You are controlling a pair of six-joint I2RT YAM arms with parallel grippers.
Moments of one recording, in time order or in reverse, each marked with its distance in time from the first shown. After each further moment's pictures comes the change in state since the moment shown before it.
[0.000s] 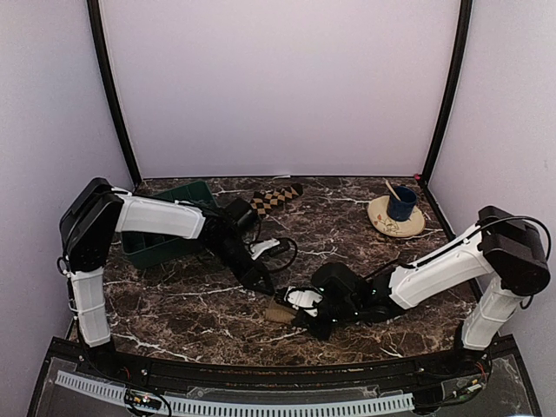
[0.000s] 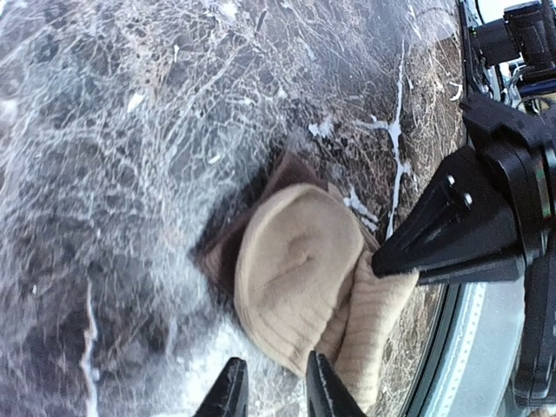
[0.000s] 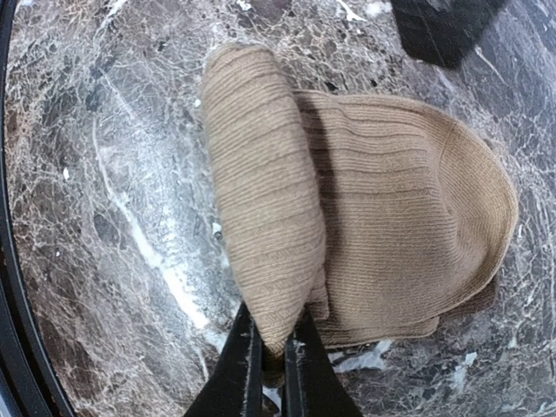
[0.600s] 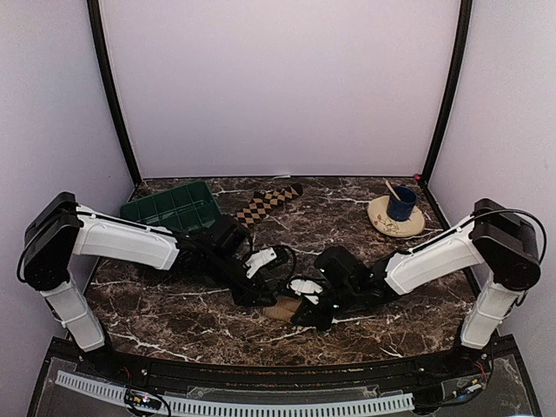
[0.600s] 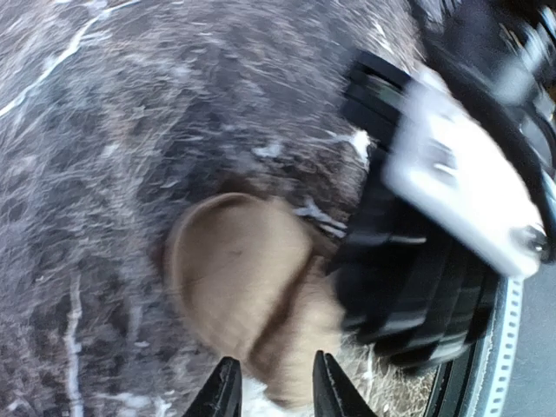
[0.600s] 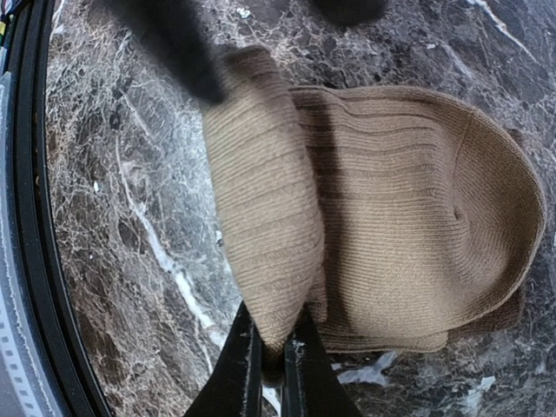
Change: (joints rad) left arm -0.118 -0.277 -0.345 0.388 -0.188 -0.065; right arm -0.121 0.040 0.048 -0.046 -0.266 0.062
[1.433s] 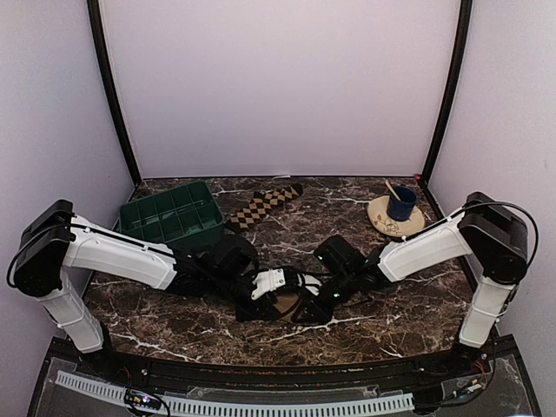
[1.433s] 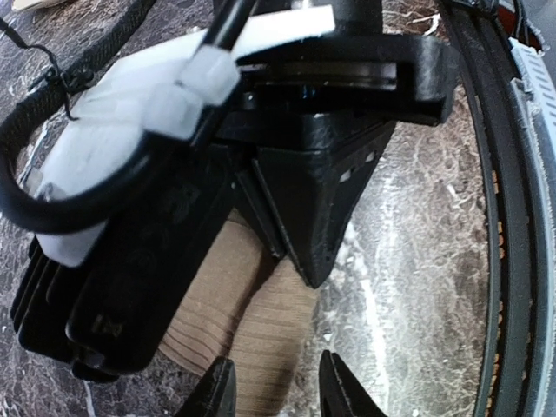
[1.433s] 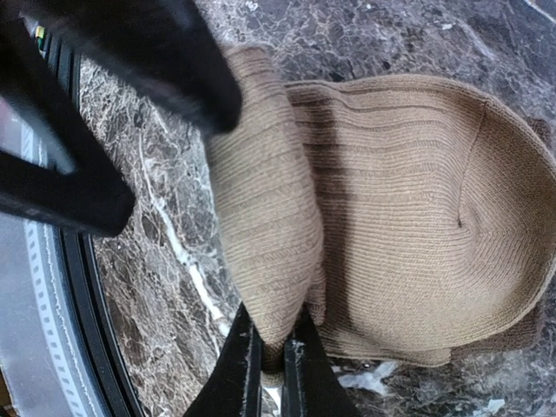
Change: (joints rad) left arm -0.170 -0.057 -0.090 0.114 -0.235 0.209; right arm -0.093 0.068 0.087 -0.117 -0.232 -0.001
